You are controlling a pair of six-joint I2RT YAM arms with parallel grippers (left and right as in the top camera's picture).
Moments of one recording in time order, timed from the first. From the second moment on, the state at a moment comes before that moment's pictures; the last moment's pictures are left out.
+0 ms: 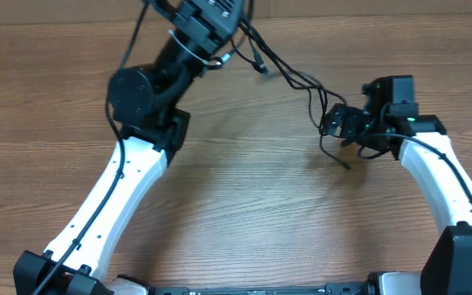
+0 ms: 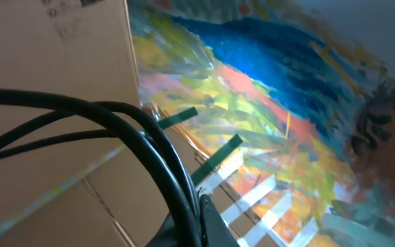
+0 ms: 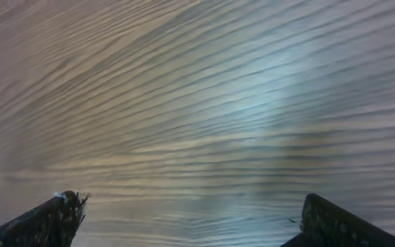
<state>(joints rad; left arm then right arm) -0.38 1.52 1.31 0.94 0.39 -1.45 -0.01 1.56 1.07 -0.62 -0.23 0.33</state>
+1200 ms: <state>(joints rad) -0.15 1.51 1.32 -0.45 0.58 -0.57 -0.18 1.57 1.07 -0.87 -0.39 0.22</state>
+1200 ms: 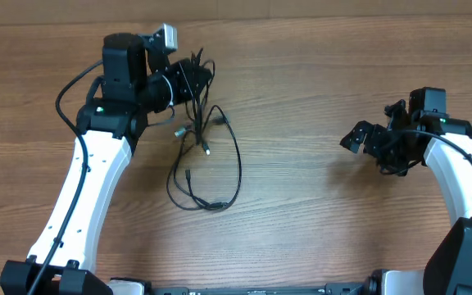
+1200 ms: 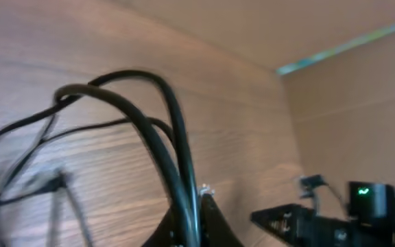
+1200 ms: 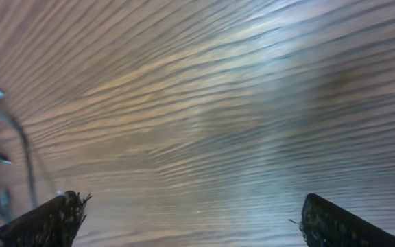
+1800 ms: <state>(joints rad) -0.16 1.51 1.32 -0.99 0.09 -0.41 -0.11 1.57 1.07 -0.90 -0.54 0.17</state>
